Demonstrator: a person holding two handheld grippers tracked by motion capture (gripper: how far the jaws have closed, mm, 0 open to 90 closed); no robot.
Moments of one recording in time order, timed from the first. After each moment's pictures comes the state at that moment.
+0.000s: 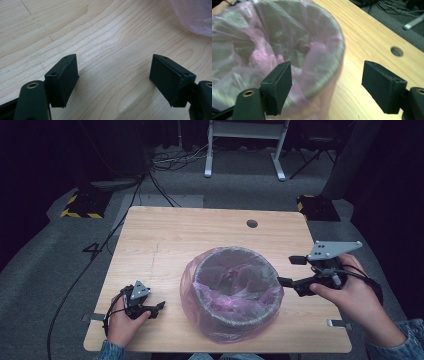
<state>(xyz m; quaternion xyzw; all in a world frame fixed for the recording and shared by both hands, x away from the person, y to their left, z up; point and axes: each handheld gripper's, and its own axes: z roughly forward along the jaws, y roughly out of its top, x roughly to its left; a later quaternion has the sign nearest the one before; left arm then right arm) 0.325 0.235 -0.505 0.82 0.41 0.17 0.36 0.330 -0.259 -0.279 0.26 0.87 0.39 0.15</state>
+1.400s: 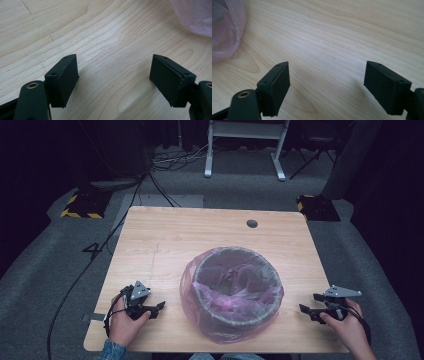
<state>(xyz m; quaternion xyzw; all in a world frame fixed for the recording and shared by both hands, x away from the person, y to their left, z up) 0.325 0.234 -0.505 0.82 0.41 0.17 0.36 0.333 -0.384 -0.492 0.45 0.81 0.35 0.16</state>
